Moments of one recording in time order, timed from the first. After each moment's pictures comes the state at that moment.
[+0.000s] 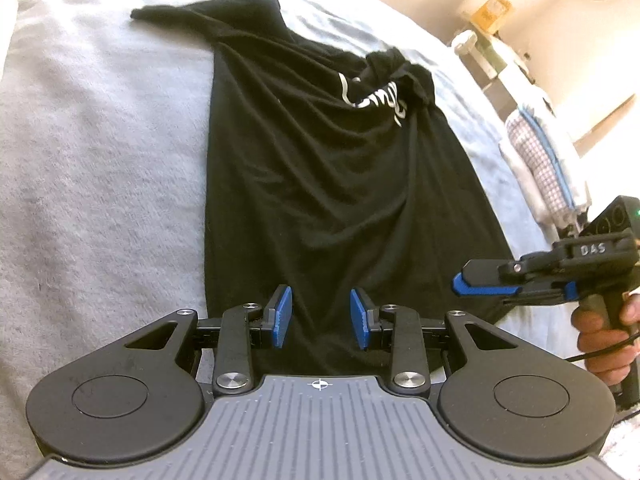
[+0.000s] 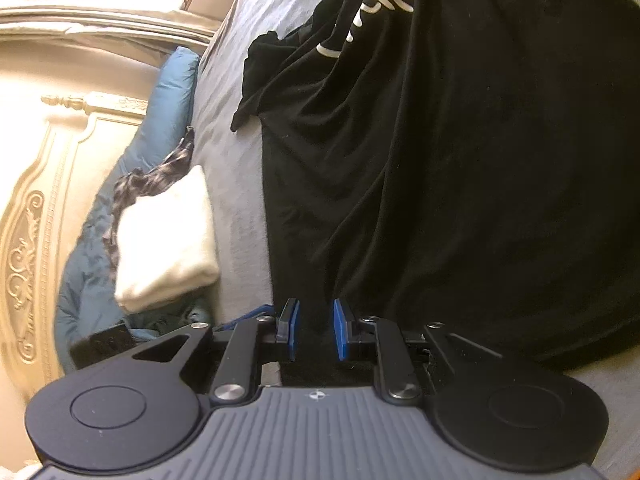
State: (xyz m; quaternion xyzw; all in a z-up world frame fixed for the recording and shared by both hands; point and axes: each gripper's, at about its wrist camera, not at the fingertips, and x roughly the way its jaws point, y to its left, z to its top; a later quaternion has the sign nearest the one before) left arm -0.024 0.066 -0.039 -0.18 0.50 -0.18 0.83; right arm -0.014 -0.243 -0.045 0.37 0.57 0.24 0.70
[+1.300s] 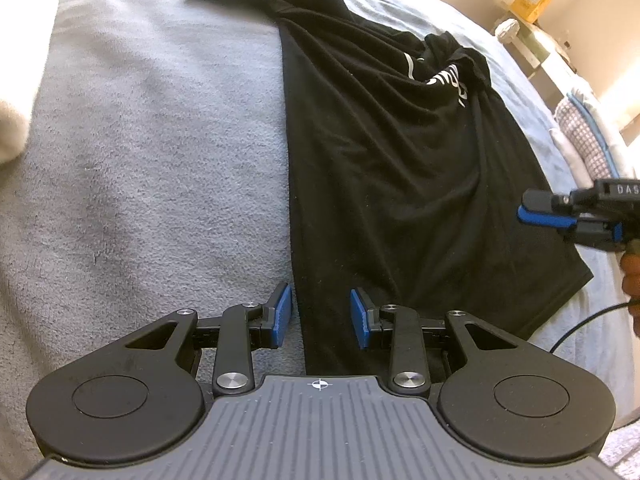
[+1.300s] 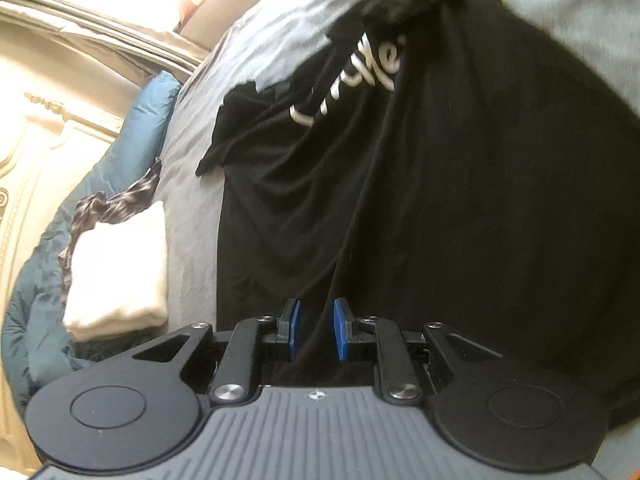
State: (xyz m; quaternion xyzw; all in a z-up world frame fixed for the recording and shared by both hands) left arm -0.030 0.087 -0.067 -0.14 0.52 -0.13 0.83; right arm 0.010 -0.257 -0.040 0.30 0.53 0.19 0.77
